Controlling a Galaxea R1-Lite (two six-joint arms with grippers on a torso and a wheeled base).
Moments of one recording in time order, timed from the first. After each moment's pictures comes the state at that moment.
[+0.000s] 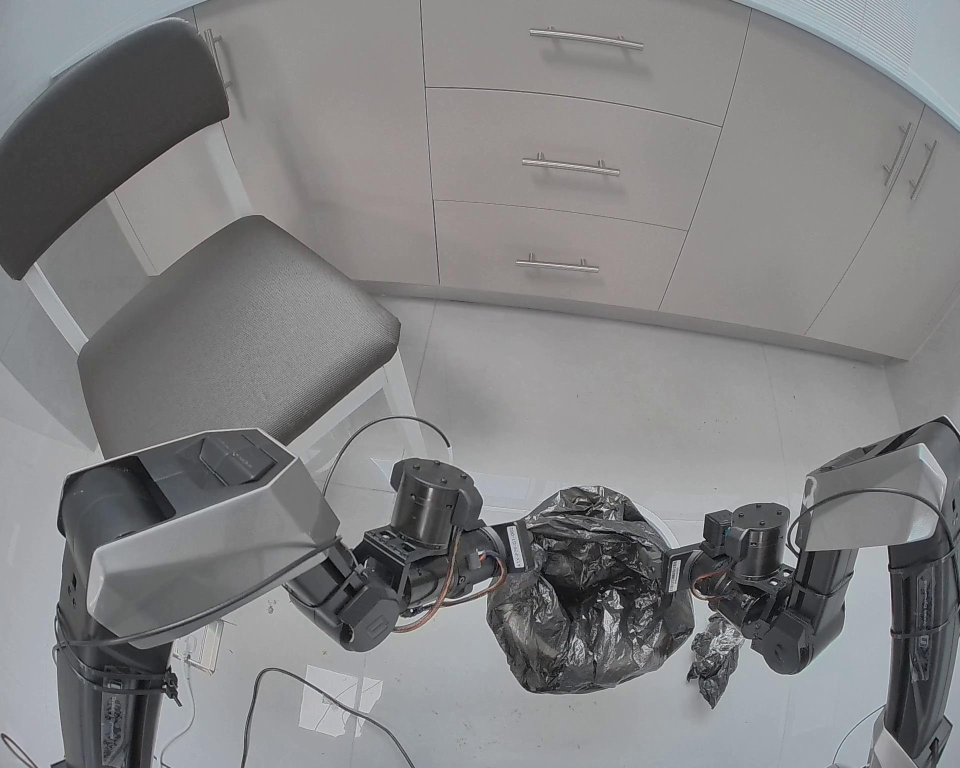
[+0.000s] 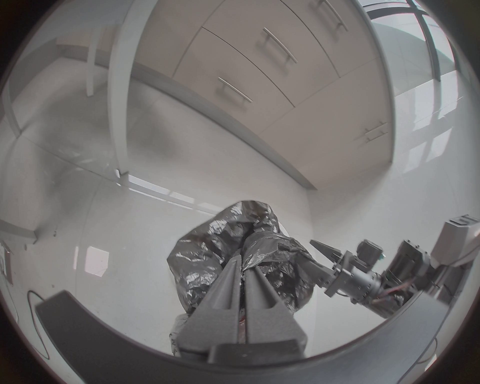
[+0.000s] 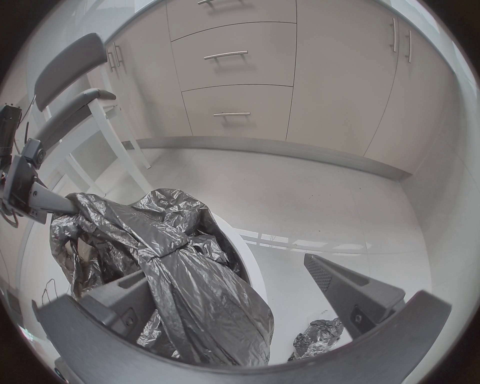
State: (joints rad) left arm -0.67 2.37 -1.03 -0.88 -0.13 -0.61; right arm 0.36 2.38 -0.45 -1.55 -0.24 0.06
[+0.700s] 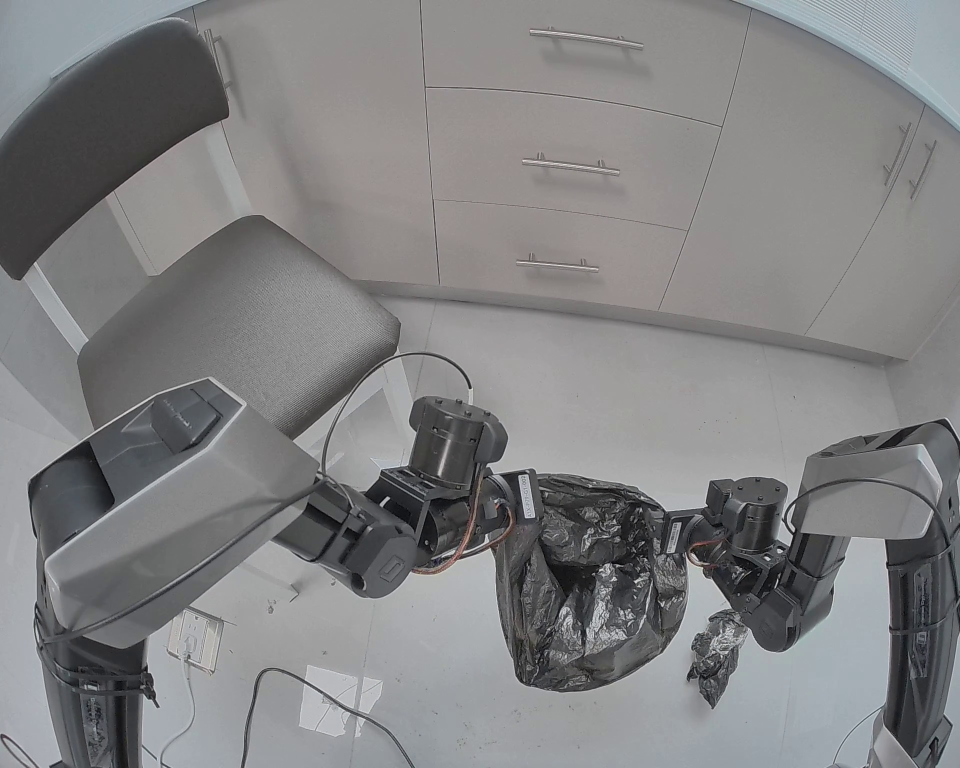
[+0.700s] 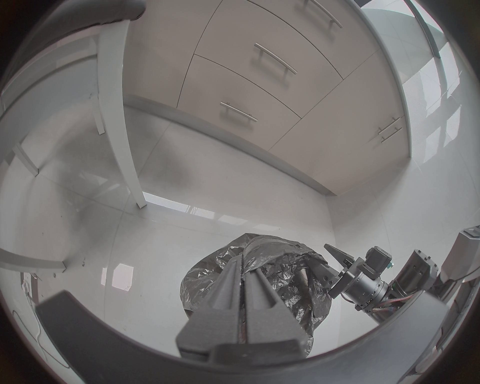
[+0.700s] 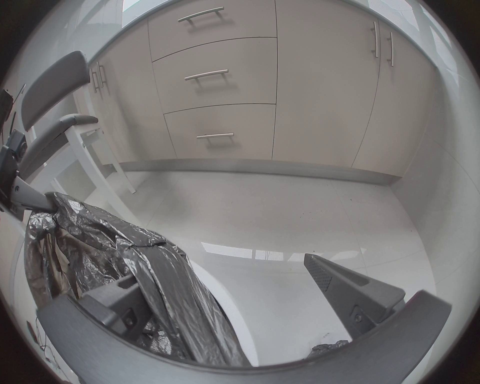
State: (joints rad) left arm -0.68 2.30 -1.25 -0.56 0.05 -0.53; right arm 0.33 2.40 -0.59 -1.55 -0.29 0.09
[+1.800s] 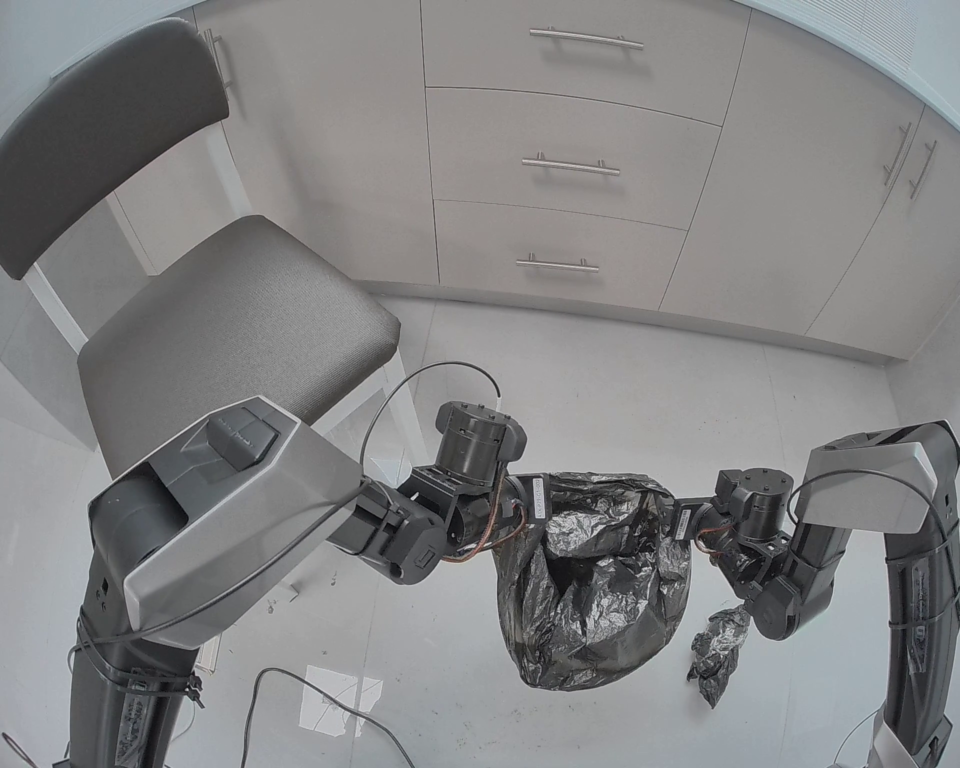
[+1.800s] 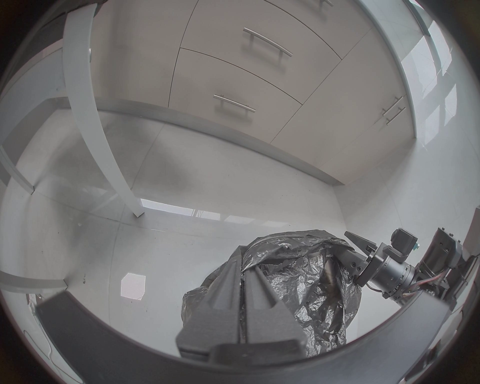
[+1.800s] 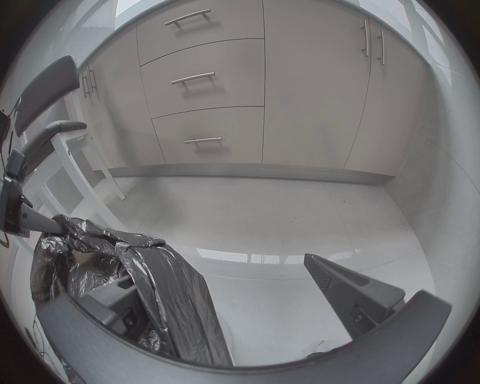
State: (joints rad) left arm -0.67 2.44 -1.44 -0.49 0.07 -0.43; right arm 0.28 2.43 -0.65 -1.55 -0.29 0.09
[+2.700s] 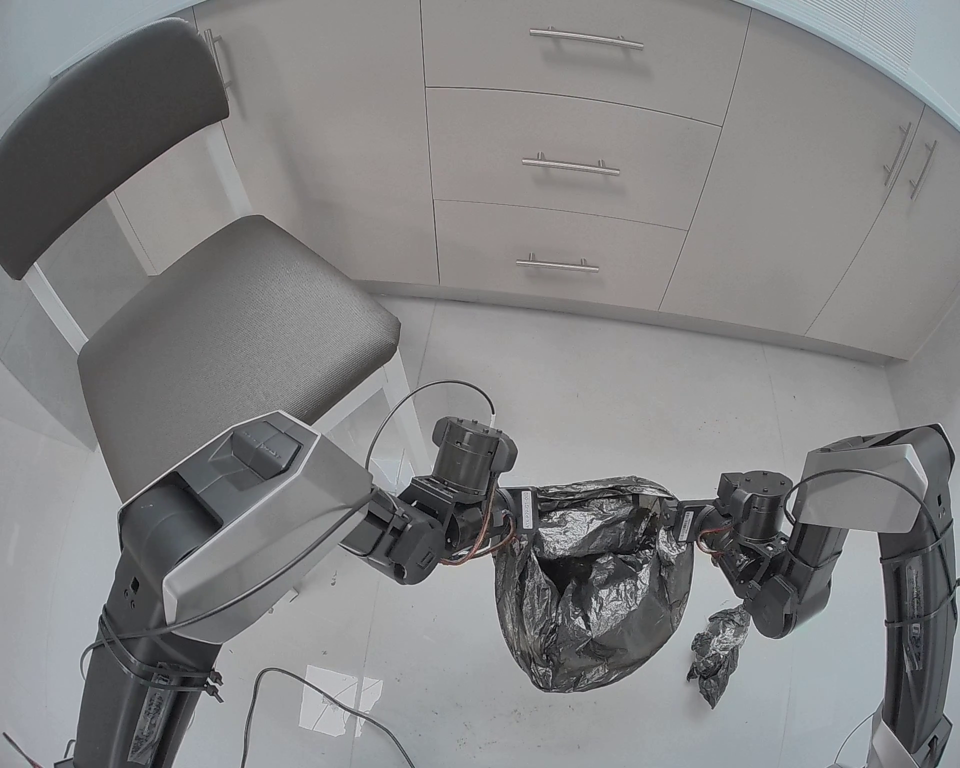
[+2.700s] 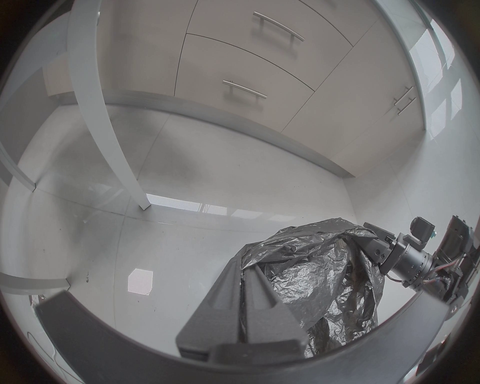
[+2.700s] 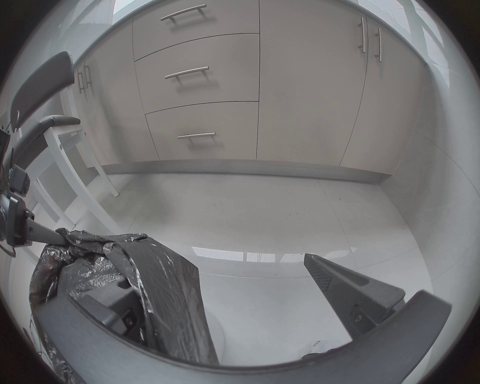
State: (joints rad) left arm -0.63 2.52 -1.49 -0.46 0.06 -0.41; right arm 0.25 2.46 -0.67 -1.55 -0.29 0.09
